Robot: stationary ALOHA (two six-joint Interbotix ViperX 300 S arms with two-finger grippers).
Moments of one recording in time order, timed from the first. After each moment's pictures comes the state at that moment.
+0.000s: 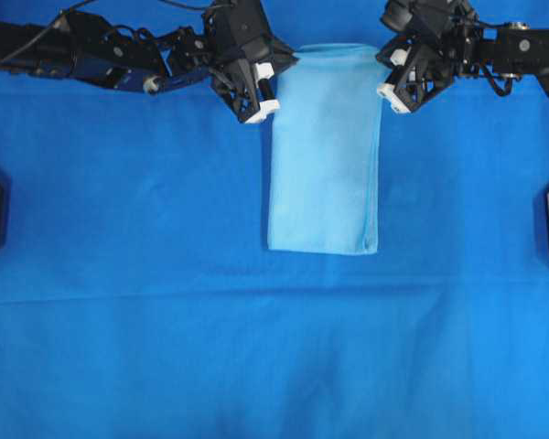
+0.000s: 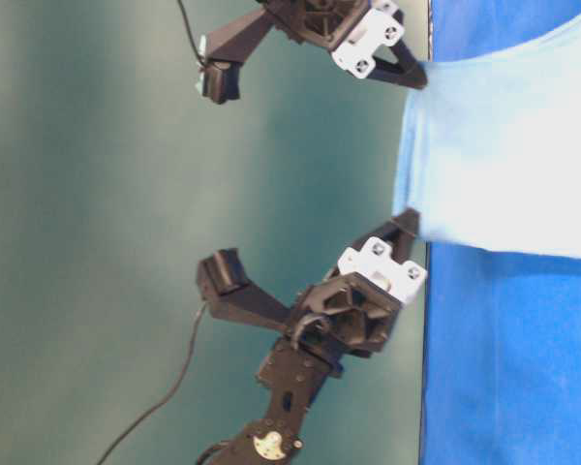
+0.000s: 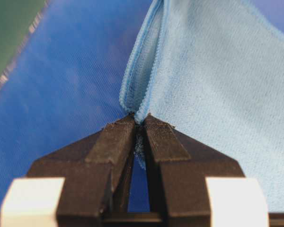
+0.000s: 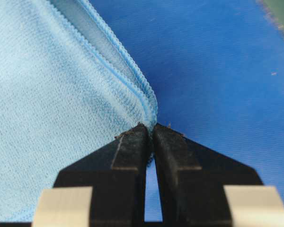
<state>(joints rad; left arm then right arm) 0.42 0.30 0.49 -0.03 -0.32 0.19 -0.58 -0.06 0.79 -0.68 0.17 0.68</state>
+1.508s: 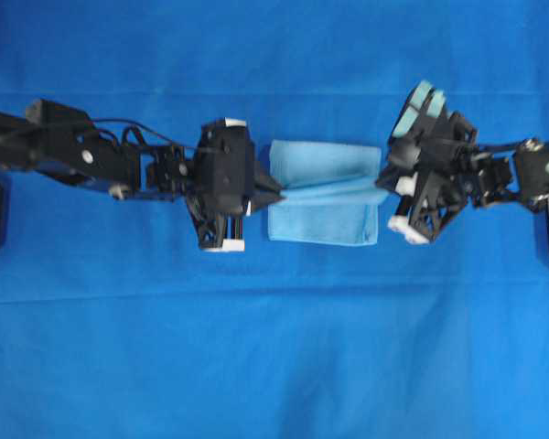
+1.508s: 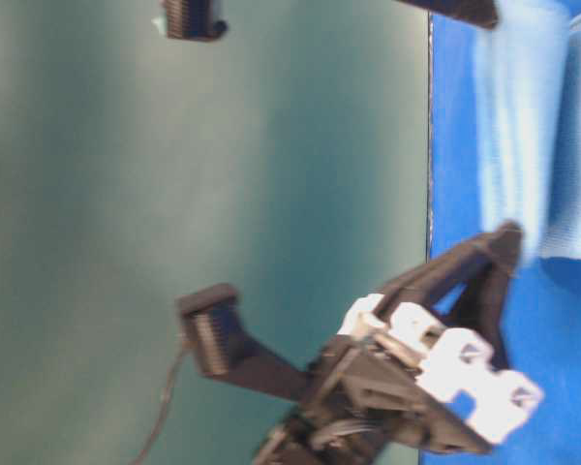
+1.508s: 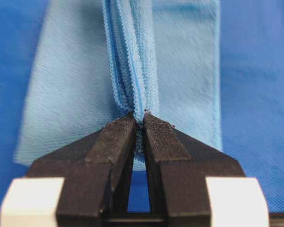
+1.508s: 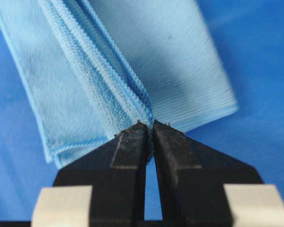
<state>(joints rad) 0.05 0.19 0.67 -0.03 -0.19 0.15 -0.04 -0.19 0.91 -0.55 0.34 0.92</state>
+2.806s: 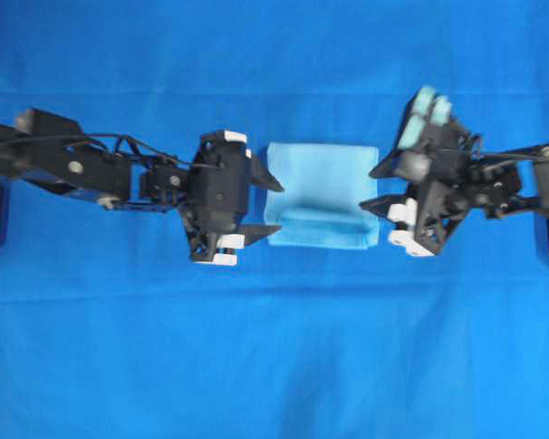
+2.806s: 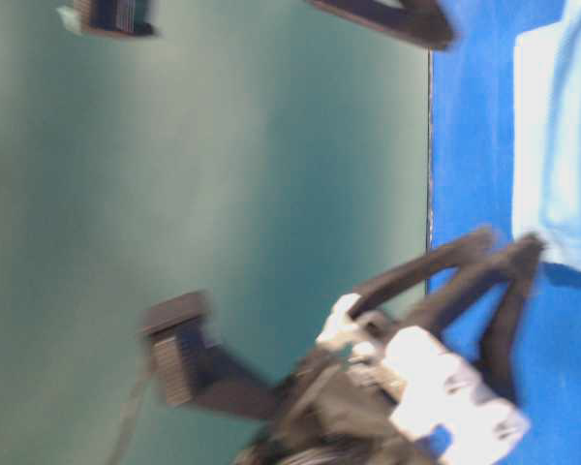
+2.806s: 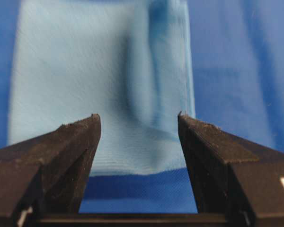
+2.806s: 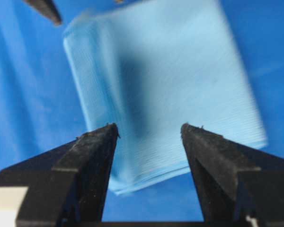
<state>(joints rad) 0.02 0.08 0.69 -0.03 -0.21 0.19 0.03 -0.34 0.86 -0.64 0.33 0.96</state>
